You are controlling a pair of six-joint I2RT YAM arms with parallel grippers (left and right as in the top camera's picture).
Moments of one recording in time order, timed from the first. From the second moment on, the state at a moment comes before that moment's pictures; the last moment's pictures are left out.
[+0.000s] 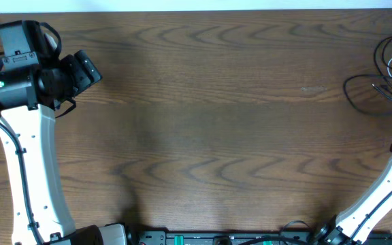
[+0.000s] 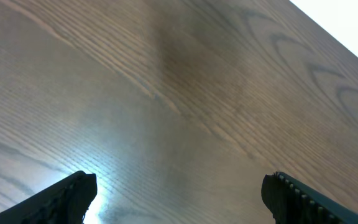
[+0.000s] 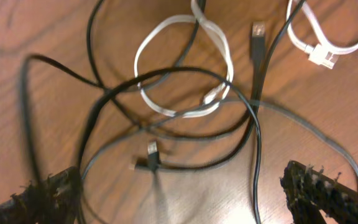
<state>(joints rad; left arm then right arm) 0.21 1.49 1.69 -1.21 0.07 -0.38 -0.62 2.41 2.51 -1.25 -0.08 0.09</state>
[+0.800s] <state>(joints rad) 0.18 1.52 1.69 -1.17 0.26 -0.11 -0.42 2.02 2.52 -1.52 -0.50 -0.18</state>
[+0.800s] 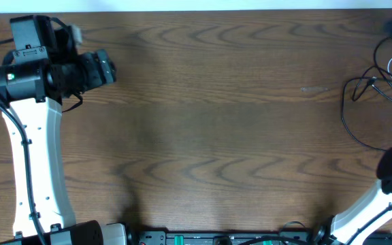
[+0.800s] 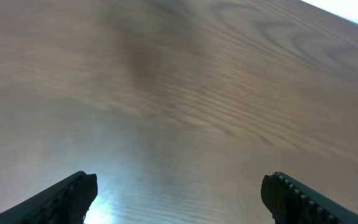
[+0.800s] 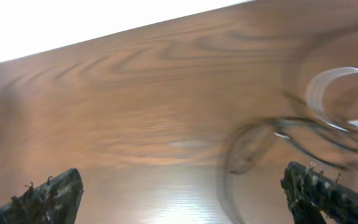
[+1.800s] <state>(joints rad) 0.18 1.52 1.69 -1.17 0.41 0.05 0.04 1.89 2.52 -1.61 -0.20 0.07</state>
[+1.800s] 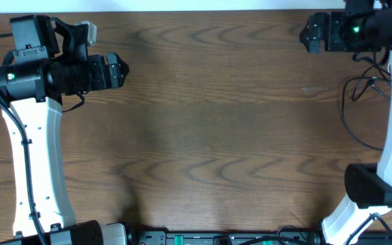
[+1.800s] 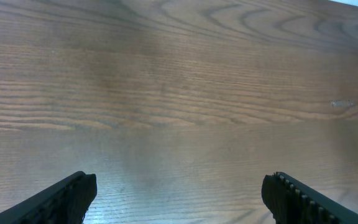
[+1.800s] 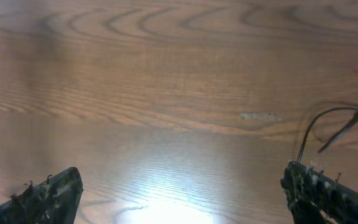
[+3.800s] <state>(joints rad) 0.18 1.52 1.69 -1.17 0.41 0.05 -0.01 0.12 0.07 0.06 -0.15 -0.21</state>
